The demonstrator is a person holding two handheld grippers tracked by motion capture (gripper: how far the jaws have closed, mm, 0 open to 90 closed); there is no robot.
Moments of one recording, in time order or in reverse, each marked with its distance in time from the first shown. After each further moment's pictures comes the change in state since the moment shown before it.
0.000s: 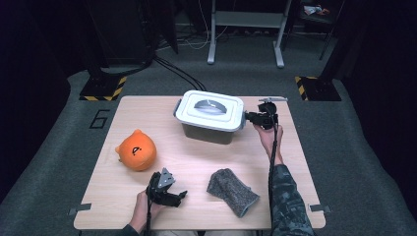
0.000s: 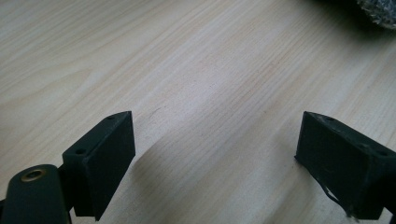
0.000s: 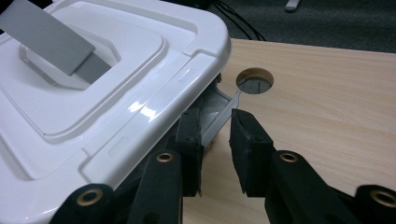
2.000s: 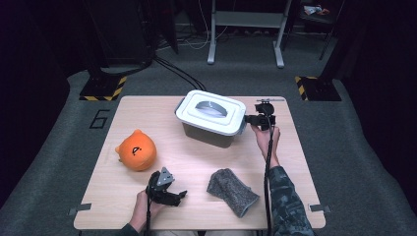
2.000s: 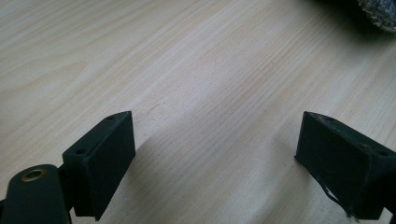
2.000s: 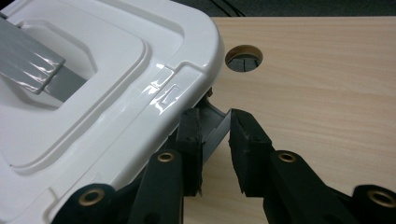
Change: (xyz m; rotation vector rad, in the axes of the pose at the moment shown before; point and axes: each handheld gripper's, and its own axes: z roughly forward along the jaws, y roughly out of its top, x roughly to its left) left arm 0.005 0.000 0.002 0.009 -0.025 -0.033; right arm 0.014 0.000 -0.001 0.071 -0.093 0.085
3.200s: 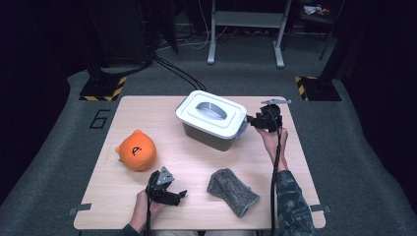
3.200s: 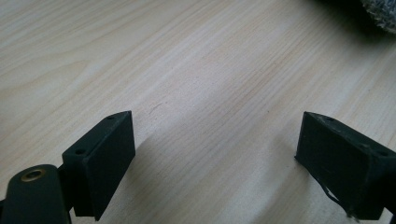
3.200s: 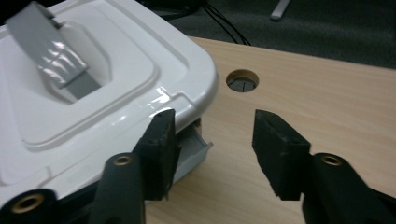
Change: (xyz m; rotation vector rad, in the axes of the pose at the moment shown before) left arm 0.001 0.000 0.000 0.003 0.001 -0.006; right arm -0.003 -0.003 -0.029 -0.084 0.029 -0.160
